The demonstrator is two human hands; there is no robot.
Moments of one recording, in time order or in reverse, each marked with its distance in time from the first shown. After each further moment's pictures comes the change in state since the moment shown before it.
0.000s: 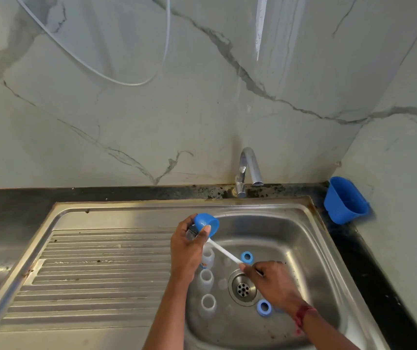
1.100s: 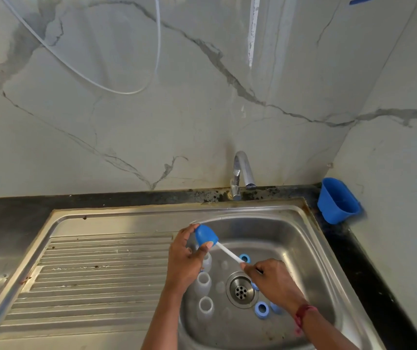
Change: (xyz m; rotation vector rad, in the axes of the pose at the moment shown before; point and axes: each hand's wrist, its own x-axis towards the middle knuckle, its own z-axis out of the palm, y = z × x) left_hand -0.014 0.000 -0.011 0.374 -0.148 0.086; right_hand 0.001 0.006 -0.009 0.083 -0.030 0.104
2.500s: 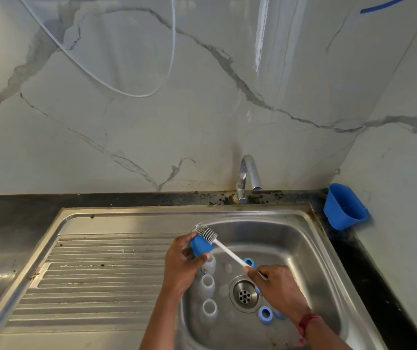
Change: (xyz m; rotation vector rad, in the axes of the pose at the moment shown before) left_hand -0.003 -0.016 -0.015 -0.171 0.030 -0.129; right_hand -0.008 -0.006 0.003 0.020 0.053 -0.049
